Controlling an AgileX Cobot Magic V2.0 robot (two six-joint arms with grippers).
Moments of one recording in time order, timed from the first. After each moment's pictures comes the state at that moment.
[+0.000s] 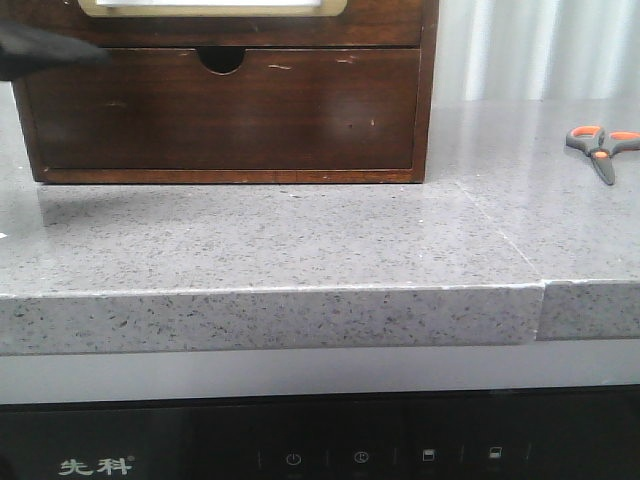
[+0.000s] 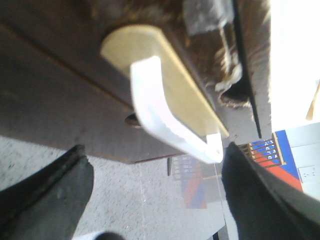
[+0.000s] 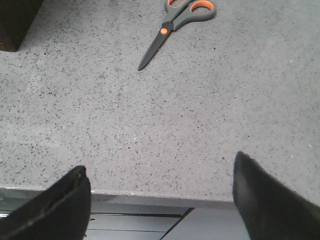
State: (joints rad) left arm 0.00 1.45 -0.89 -1.77 0.86 0.88; right arm 0.03 0.65 -0.64 -0.07 0.64 0.03
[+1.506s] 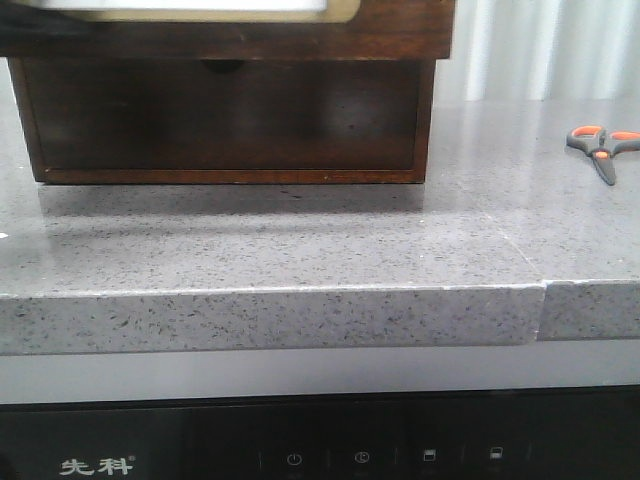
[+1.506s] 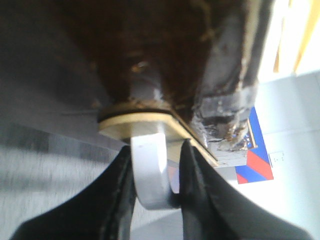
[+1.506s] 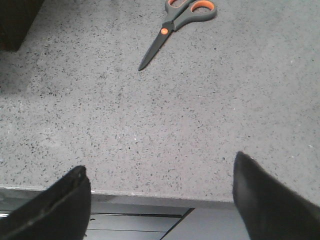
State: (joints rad) left arm 0.01 1.19 -0.59 -1.83 0.95 0.91; right arm 0.03 0.65 -0.64 -0.07 0.64 0.03
